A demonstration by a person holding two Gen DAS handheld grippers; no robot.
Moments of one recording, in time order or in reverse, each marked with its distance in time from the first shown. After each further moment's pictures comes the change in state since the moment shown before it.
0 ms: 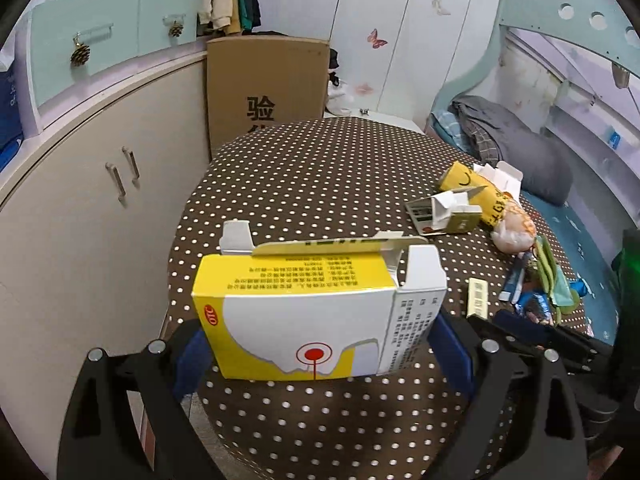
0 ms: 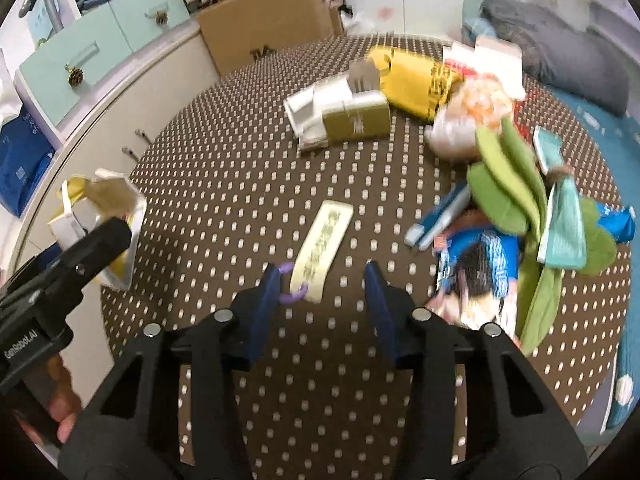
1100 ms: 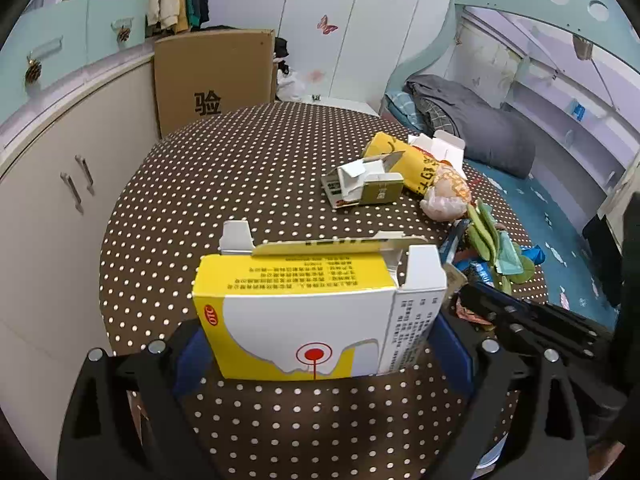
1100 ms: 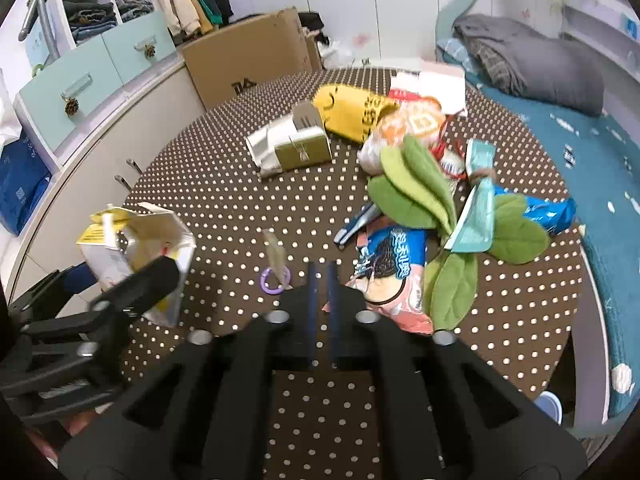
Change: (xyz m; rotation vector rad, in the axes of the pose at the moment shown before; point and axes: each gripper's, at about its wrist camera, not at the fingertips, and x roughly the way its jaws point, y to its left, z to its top) left arm -0.006 -0.057 -0.016 0.084 0.047 -0.121; right arm -0.044 -0.041 -0.019 0.074 -0.089 -0.015
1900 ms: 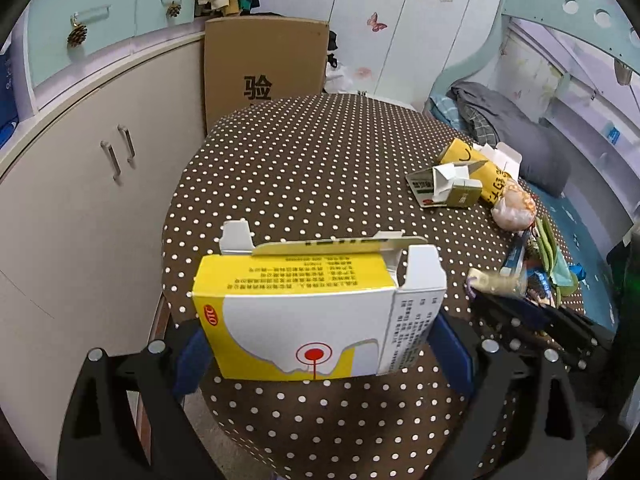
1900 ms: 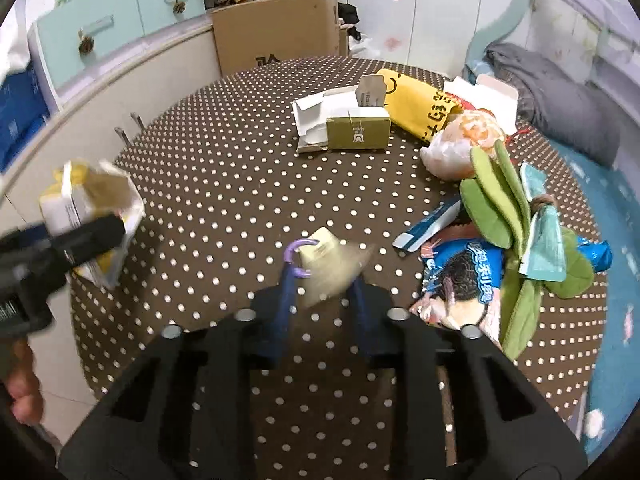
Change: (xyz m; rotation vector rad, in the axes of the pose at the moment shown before) left arm 0.004 0.058 -0.005 -0.092 0.020 0.094; right arm 0.037 0.043 -0.003 -0.172 0.015 -0.016
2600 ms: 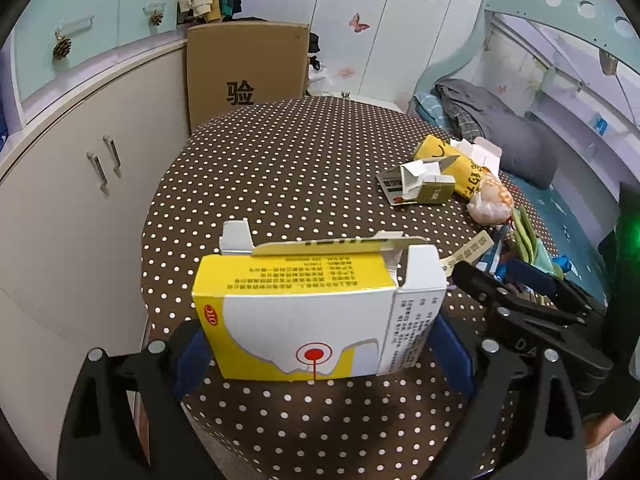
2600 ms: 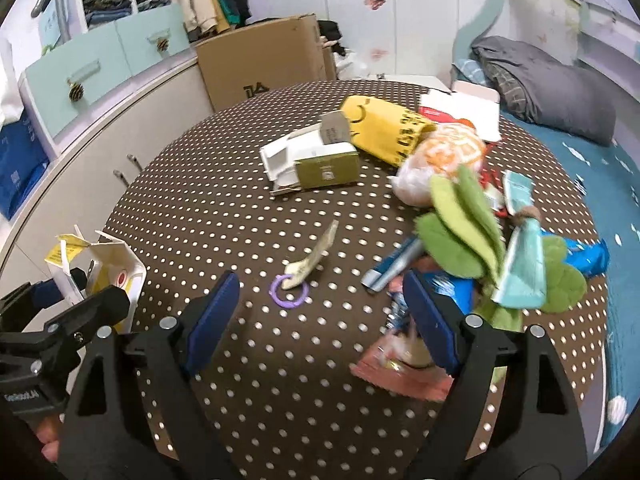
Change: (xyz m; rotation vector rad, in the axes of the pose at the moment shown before) left arm -0.007 -0.019 0.000 0.033 -0.010 -0.030; right arm -0.005 -0.014 0.016 0.067 -0.069 0.003
